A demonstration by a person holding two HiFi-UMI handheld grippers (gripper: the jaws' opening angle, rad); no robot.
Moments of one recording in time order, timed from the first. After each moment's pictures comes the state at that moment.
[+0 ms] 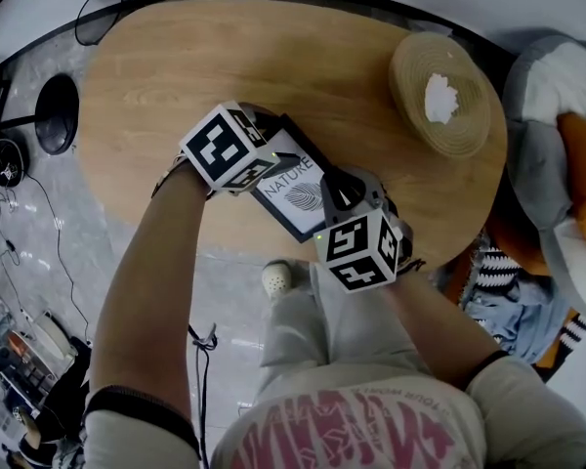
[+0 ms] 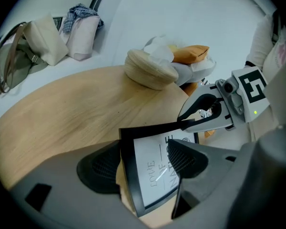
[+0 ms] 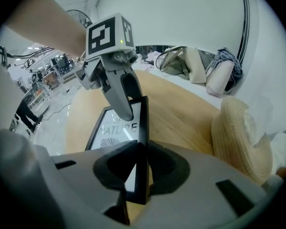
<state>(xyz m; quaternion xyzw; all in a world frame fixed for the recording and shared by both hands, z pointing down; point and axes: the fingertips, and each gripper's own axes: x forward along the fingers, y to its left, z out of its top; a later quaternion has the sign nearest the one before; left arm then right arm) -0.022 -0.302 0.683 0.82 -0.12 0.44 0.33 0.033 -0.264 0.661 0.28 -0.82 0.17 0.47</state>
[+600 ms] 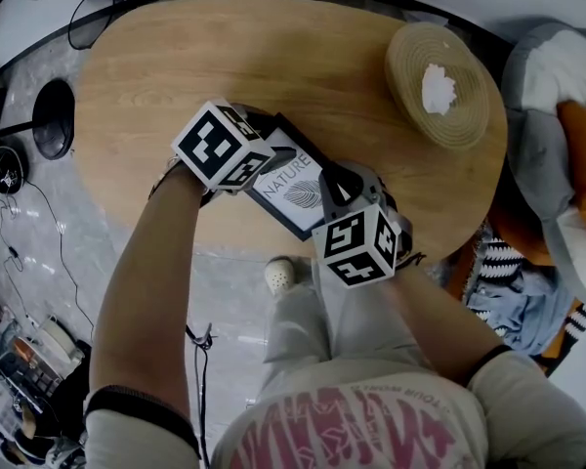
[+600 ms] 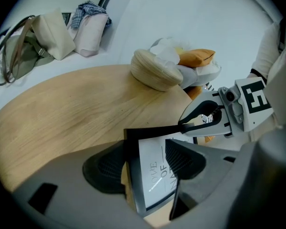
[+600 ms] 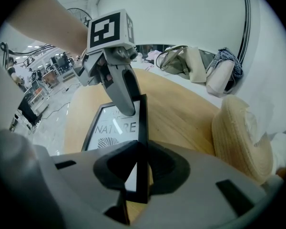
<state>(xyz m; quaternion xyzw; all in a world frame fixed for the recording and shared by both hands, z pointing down) -0.026 -0.304 0.682 0.81 -0.15 0.44 0.36 0.034 -0.262 0.666 0.28 -0.82 0.17 0.47</state>
